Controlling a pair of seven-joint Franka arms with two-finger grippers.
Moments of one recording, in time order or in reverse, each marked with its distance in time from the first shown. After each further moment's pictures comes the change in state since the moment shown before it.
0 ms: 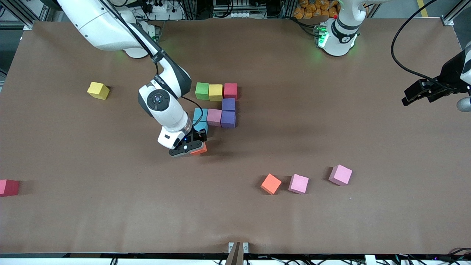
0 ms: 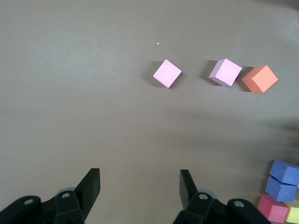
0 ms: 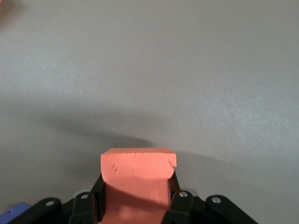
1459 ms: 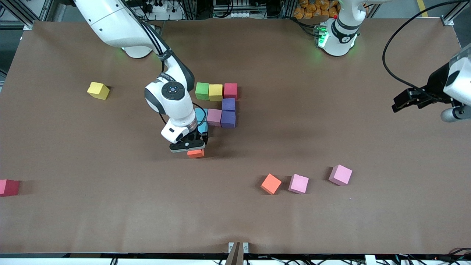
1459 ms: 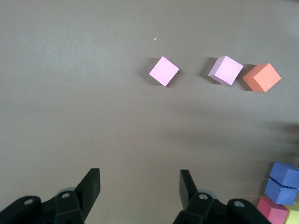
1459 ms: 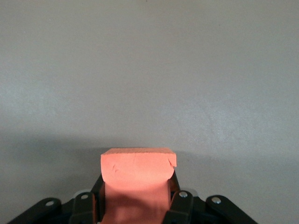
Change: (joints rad) left arm -0.007 0.054 -0.005 0.000 0.000 0.018 -0.033; right arm 0.199 -0.014 -0.184 -0.024 -0.188 0.052 0.334
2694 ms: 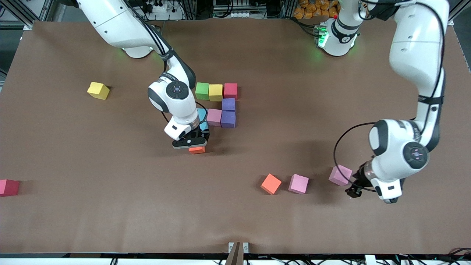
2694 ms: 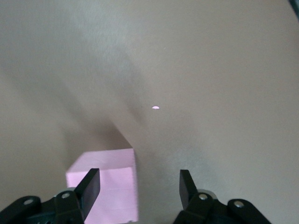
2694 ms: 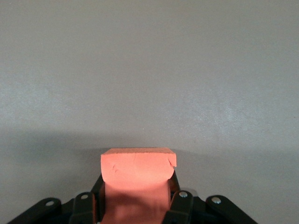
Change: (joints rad) left arm -0.041 0.630 -0.002 -0.010 -0.004 0.775 -0.928; right arm 0.021 0.008 -0.002 -0.033 -0.015 0.011 0.052
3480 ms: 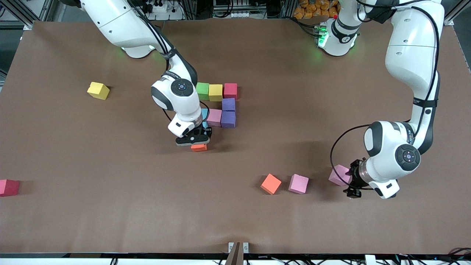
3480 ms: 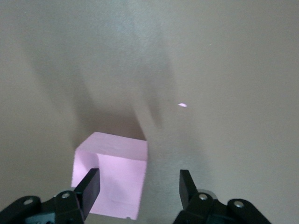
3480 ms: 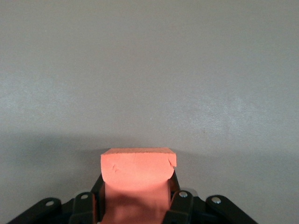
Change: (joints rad) left arm -0.003 0.001 0.001 -0.018 0.000 -0.049 -0.152; right arm 0.019 0.003 -0.001 -0.026 -0.043 0.029 0.058
